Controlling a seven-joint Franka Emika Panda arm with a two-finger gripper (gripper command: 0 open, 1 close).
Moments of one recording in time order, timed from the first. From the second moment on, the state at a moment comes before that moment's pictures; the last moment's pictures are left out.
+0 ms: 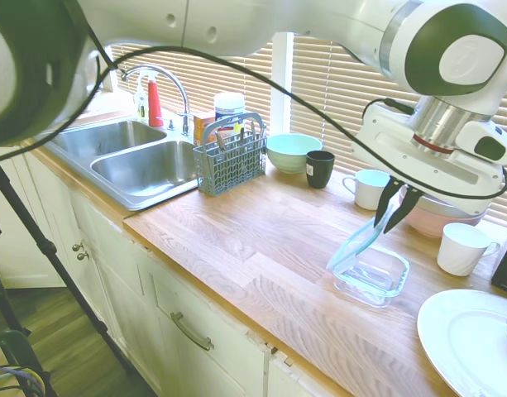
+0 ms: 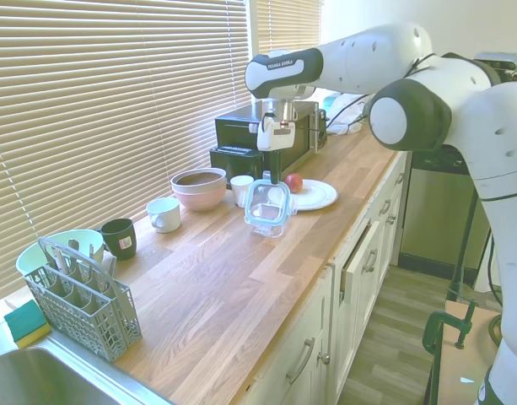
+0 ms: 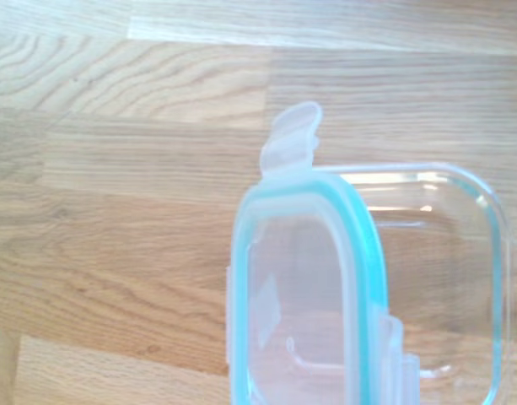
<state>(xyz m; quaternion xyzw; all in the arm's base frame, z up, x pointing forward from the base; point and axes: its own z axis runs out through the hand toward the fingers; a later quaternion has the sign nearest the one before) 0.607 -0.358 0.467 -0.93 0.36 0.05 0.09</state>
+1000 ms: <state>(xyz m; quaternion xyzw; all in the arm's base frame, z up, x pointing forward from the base) 0.626 -0.413 0.405 -0.92 0.38 0.08 0.09</state>
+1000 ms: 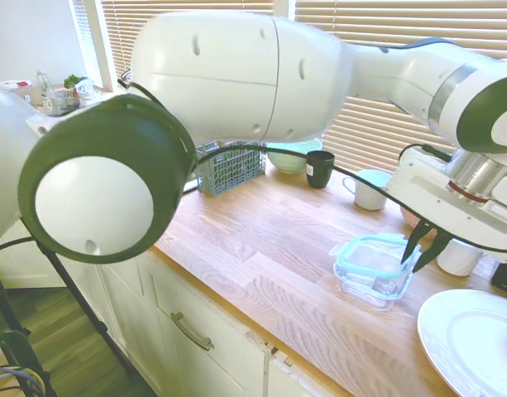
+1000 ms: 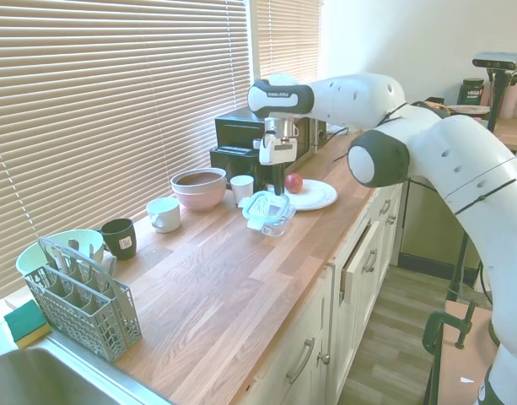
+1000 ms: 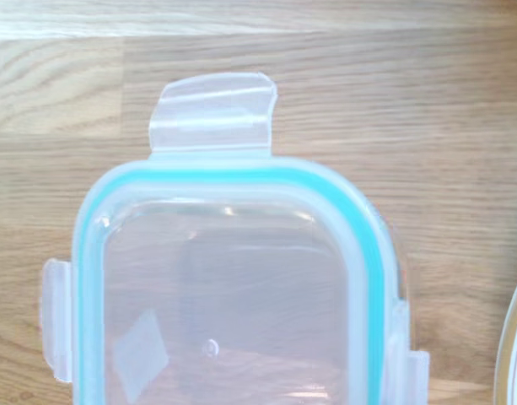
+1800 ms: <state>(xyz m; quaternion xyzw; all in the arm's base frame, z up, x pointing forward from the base) 0.626 -0.423 0.379 -0.91 0.39 0.10 0.09</state>
